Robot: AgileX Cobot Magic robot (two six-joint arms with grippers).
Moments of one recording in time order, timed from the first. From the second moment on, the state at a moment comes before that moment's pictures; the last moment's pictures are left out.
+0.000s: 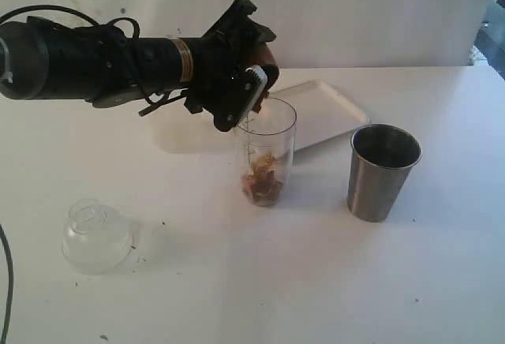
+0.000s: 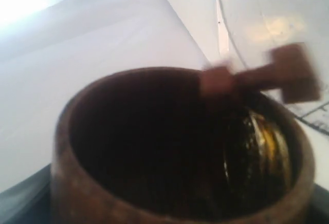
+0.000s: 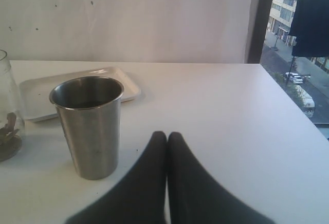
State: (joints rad) left arm -0.54 1.96 -1.35 0.85 -0.29 1.13; right arm -0.08 0.00 -0.01 -0.08 0.19 0.08
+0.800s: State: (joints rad) left arm -0.55 1.96 -1.35 0.78 -0.36 1.45; right arm -0.08 0.00 -0.01 -0.08 0.19 0.08
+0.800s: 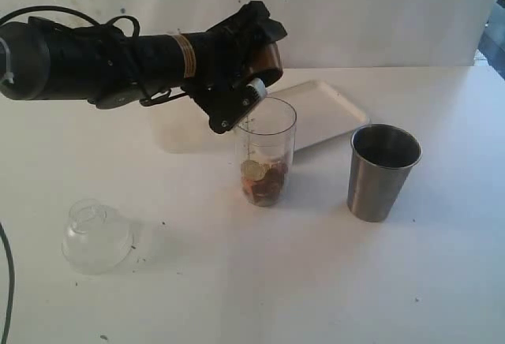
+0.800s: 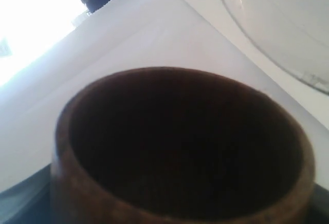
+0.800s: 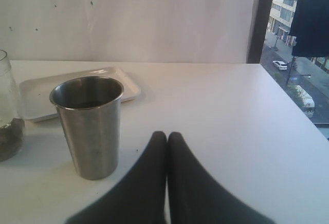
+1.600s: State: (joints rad) left arm -0.55 1.96 -1.35 0.75 -0.37 1.02; right arm -0.08 0.00 -0.01 -0.08 0.19 0.08
